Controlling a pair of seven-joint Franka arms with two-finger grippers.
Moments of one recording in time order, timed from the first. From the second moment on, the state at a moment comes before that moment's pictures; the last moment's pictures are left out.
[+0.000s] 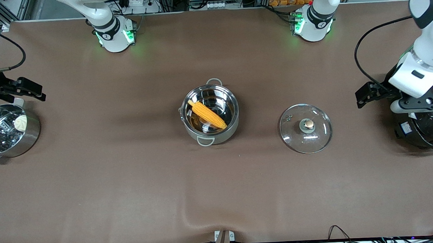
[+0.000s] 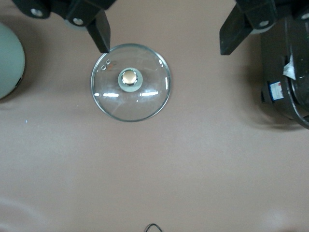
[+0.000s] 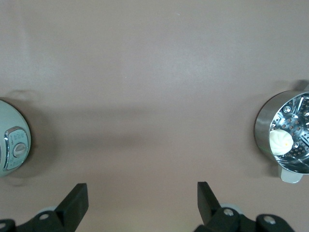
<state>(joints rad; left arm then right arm) -0.03 0.10 -0.12 -1.54 0.05 1.72 -0.11 -0.02 0.01 0.00 -1.58 0.00 1.55 -0.02</state>
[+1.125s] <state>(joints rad) -0.07 0.07 -0.06 -1.53 0.01 1.64 -0.10 -0.07 -0.02 0.02 -1.61 0.00 1.54 -0.02</state>
